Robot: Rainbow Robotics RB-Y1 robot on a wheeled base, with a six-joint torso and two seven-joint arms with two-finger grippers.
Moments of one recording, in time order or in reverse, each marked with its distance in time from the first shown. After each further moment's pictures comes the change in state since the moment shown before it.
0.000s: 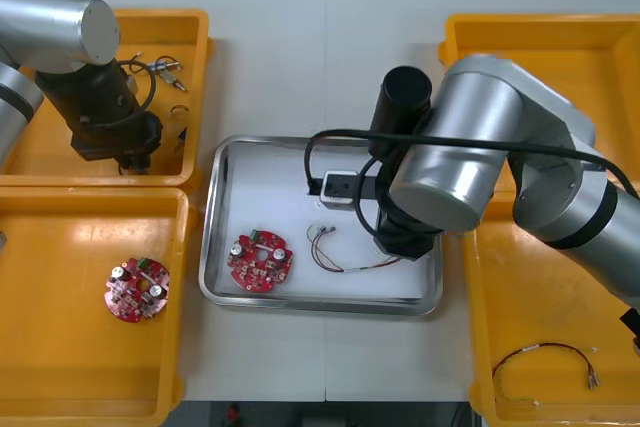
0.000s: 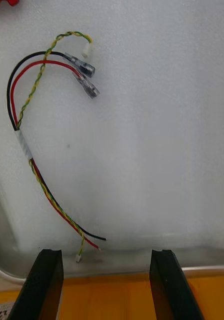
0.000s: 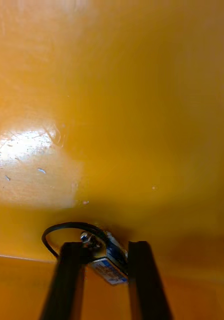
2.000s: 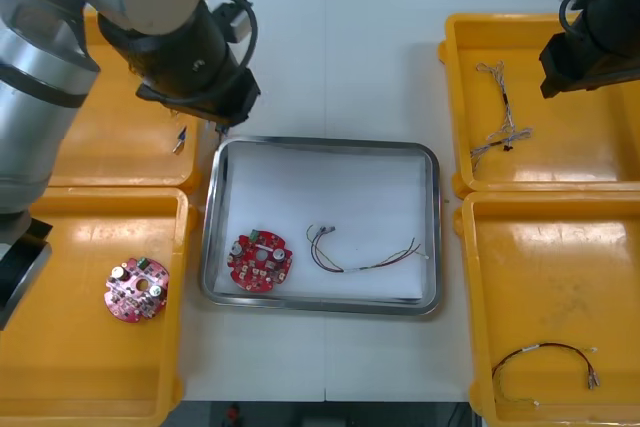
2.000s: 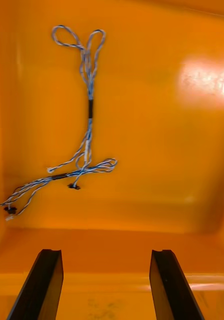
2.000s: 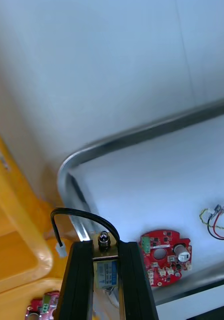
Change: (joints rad) right arm -0.158 -0.125 -0.632 0.520 0.107 0.064 -0.414; left arm -0.003 -0.117 -0.048 -0.718 0.012 0.266 0.025
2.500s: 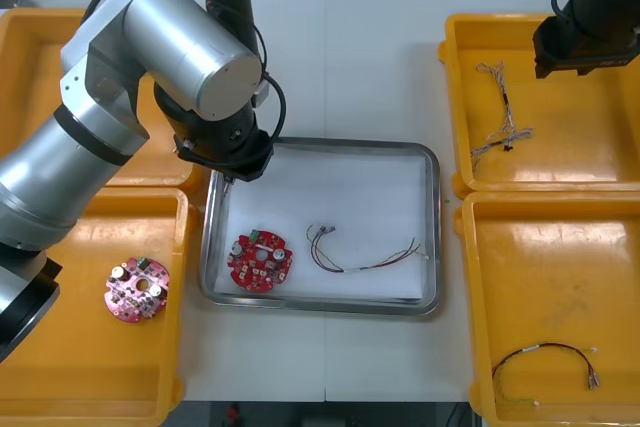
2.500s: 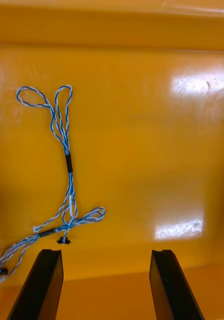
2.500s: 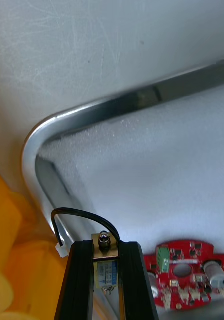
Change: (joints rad) right arm -0.120 0.057 0.000 0.320 0.105 -0.203 0.000; left arm 0.064 -0.012 -0.199 0.071 -0.090 -0.090 0.069
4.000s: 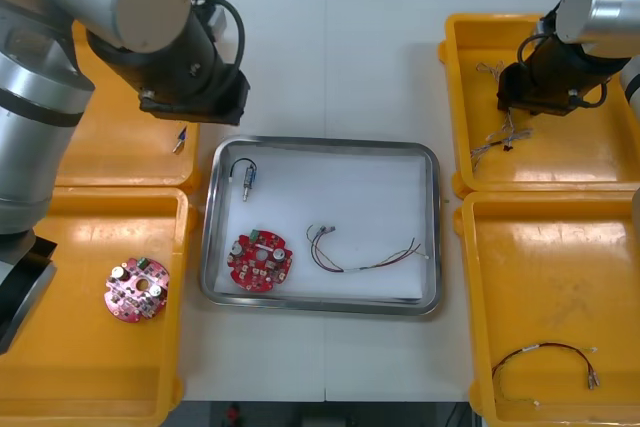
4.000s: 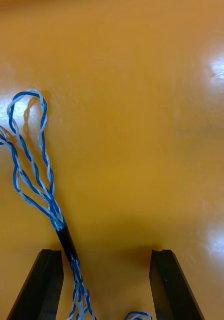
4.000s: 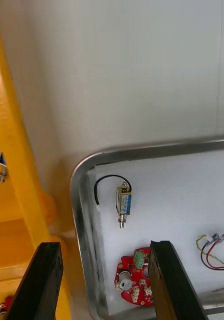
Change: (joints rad) right arm -0.007 0.098 -0.047 0.436 -0.022 -0.439 -0.012; left arm 0.003 -0.006 0.278 -0.126 -0.002 0.088 0.083
